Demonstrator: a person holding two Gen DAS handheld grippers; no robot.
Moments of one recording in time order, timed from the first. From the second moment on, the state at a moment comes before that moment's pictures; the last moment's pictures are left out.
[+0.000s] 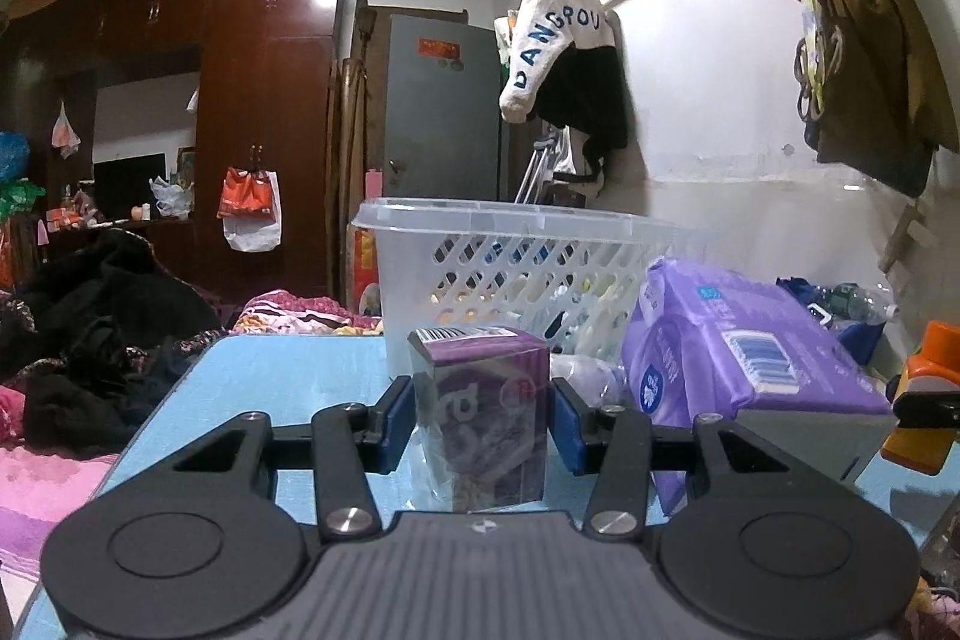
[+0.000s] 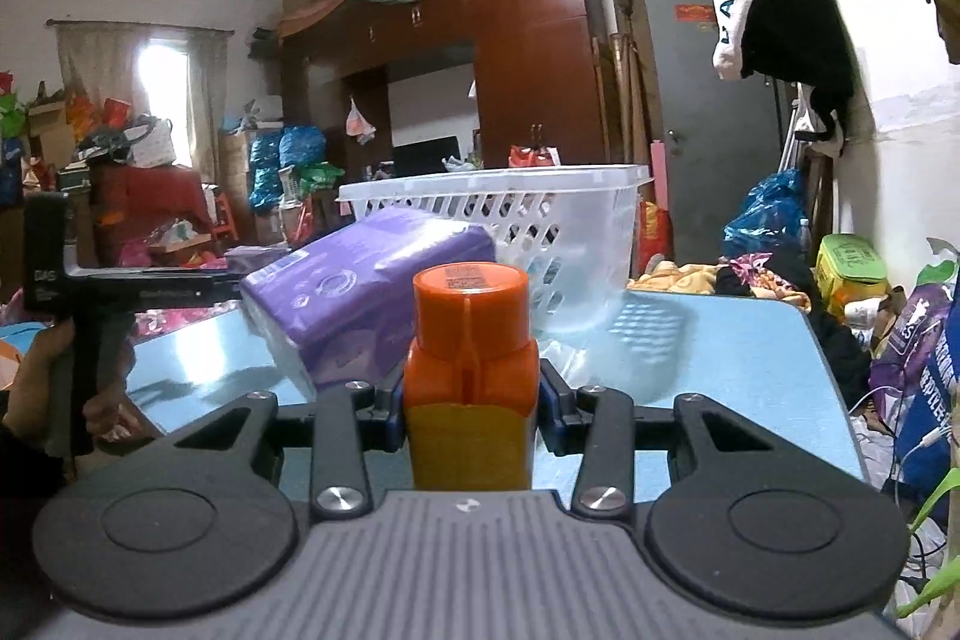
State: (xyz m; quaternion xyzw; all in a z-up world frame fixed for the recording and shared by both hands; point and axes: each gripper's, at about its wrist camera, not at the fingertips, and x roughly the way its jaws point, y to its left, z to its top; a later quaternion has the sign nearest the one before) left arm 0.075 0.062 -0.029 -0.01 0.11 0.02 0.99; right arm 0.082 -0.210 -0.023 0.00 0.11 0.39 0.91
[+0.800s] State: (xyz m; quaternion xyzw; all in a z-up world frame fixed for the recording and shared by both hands) left arm 0.258 0.068 0.106 -0.04 0.17 0.01 0.98; right arm 0.240 -0.088 0.104 -0.03 0.14 0.34 0.93
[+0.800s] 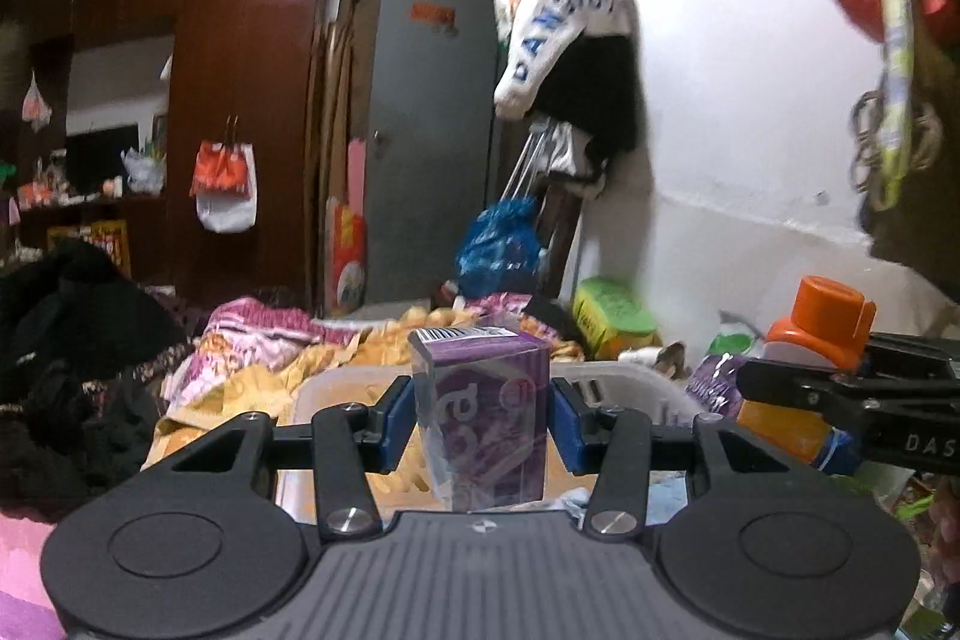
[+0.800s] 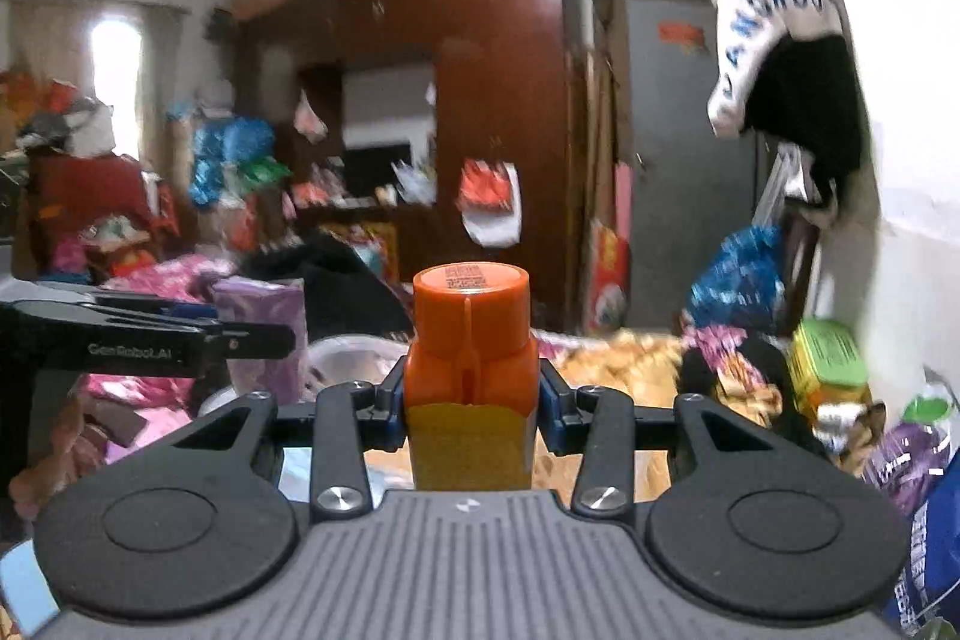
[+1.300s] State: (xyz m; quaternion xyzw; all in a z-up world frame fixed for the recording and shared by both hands) left arm 0.297 0.072 0.070 -0.04 0.22 0.02 0.97; right arm 0.273 -0.075 0.080 -0.05 0.21 0.32 0.92
